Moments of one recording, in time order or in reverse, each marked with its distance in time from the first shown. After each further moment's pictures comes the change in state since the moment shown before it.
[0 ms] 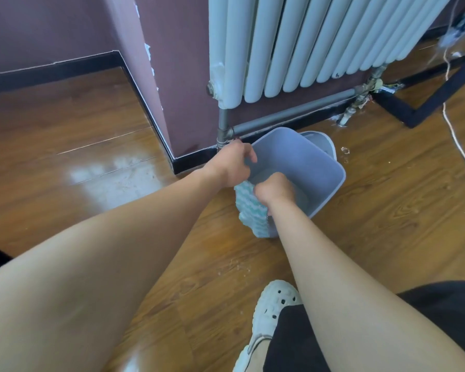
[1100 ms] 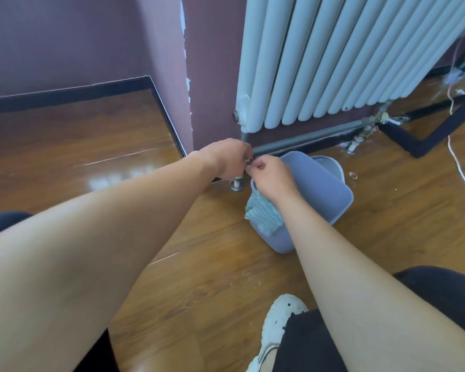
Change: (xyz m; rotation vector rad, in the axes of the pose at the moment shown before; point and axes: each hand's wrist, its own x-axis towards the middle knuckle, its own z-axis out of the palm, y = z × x) left_hand -0.042 0.014 -0.105 0.396 -0.091 -0.028; right_hand -0.051 -0.069 -0.036 0.042 -0.009 -0.525
